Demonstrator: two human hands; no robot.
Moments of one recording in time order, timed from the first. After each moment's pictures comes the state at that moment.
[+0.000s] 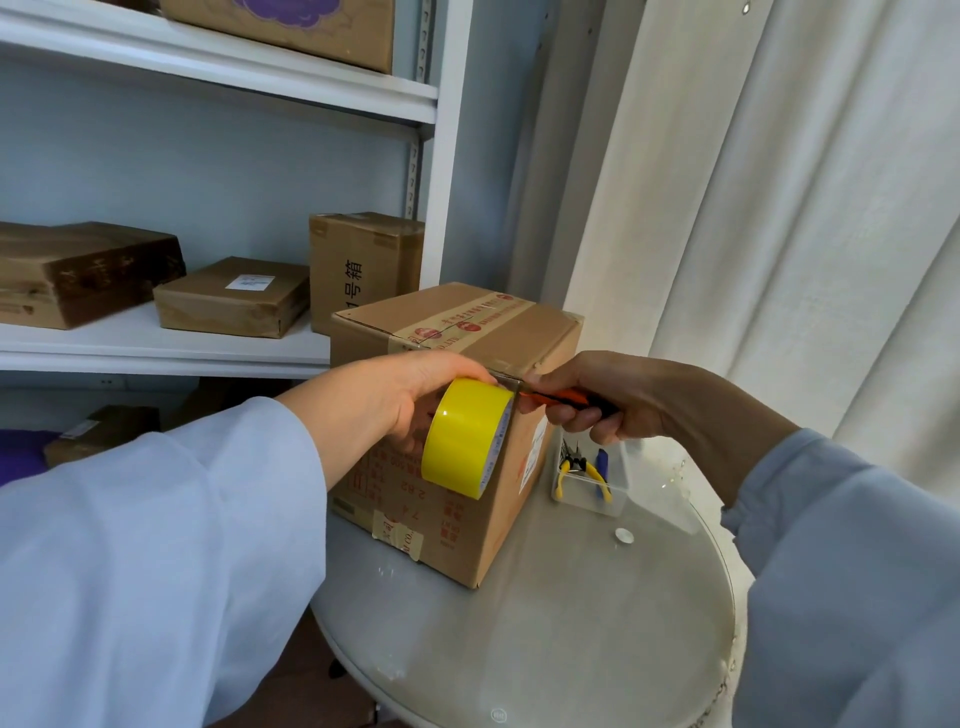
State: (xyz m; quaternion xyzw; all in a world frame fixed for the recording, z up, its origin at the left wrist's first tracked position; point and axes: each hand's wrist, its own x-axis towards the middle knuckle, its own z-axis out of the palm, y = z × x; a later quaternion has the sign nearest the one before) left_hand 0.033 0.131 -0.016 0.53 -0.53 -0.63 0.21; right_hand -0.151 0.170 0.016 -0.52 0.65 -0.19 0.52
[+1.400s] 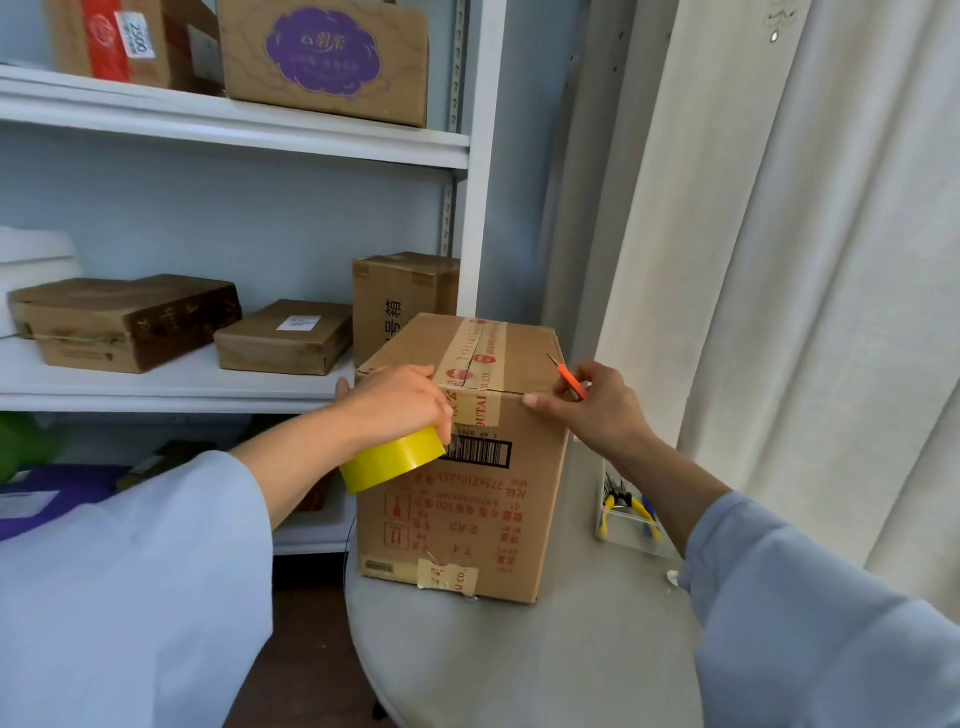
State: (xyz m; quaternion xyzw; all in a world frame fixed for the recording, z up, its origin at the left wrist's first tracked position) left_hand 0.094 0.126 -0.012 0.53 -0.78 -0.25 0.23; right_hand -0.132 0.127 -0.029 -0.61 0.65 -0.42 0.15
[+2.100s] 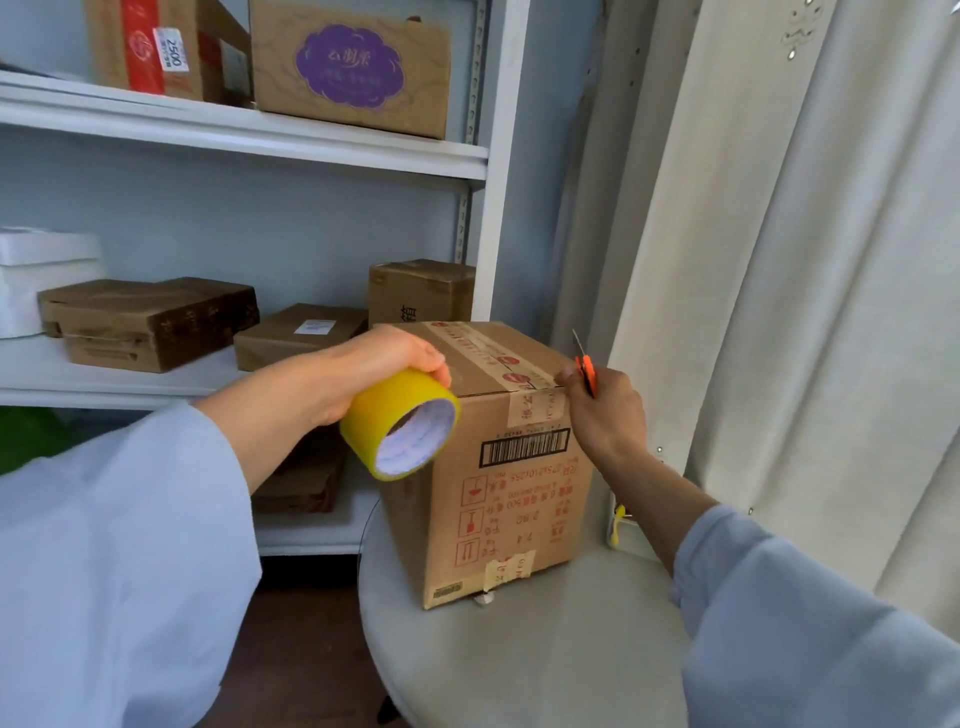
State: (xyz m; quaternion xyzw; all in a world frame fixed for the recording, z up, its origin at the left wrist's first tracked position) left_hand 0.127 0.121 0.022 0.48 -0.70 -0.42 0.33; right_hand -0.100 0.129 -0.024 -0.56 0.66 -0.49 0.09
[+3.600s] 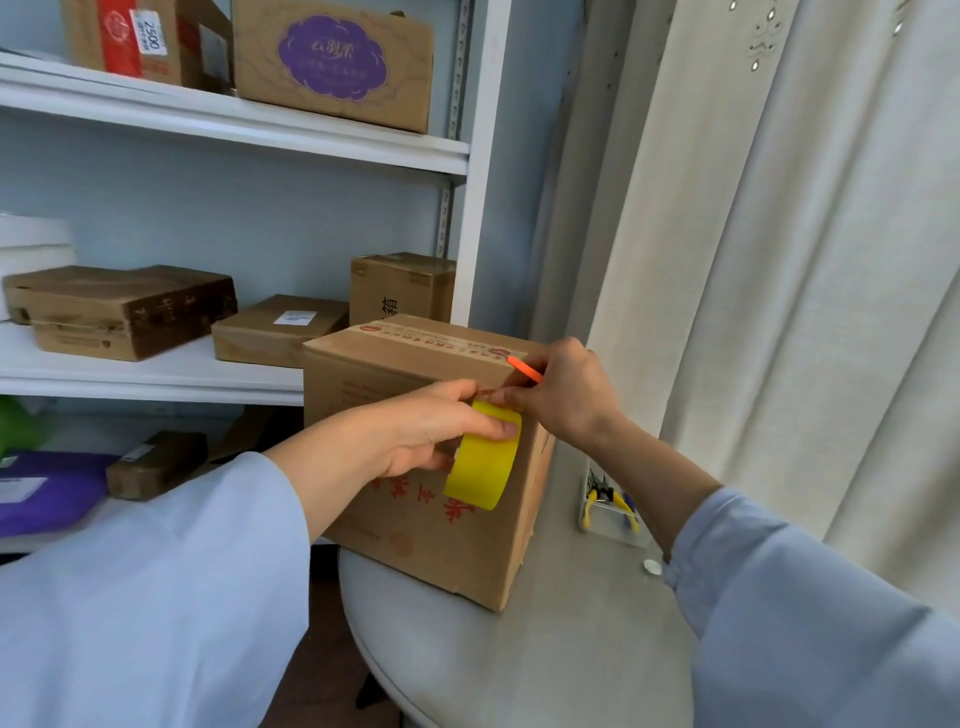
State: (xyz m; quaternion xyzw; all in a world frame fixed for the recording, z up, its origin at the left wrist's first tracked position) left_hand 0.064 0.171 -0.008 0.42 -0.63 -0.58 0.29; right_hand -0.086 0.171 0.006 -0.70 0.62 -0.35 0.02
